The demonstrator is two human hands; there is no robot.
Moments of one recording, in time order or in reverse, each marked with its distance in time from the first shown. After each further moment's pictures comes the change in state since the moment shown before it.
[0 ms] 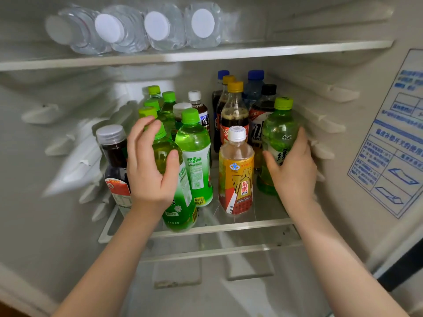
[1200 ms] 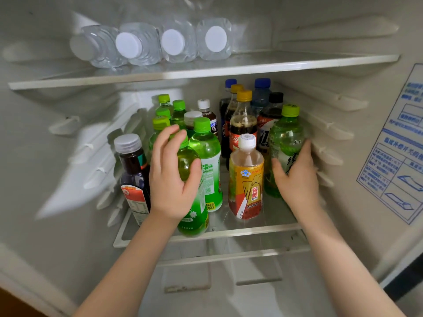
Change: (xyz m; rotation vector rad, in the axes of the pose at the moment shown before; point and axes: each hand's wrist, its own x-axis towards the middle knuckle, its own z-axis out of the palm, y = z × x) left_hand 0.004 0.012 -0.002 0.001 -0.110 -0.072; right_hand -0.007 -0.008 -0.002 0.198 -0.126 0.125
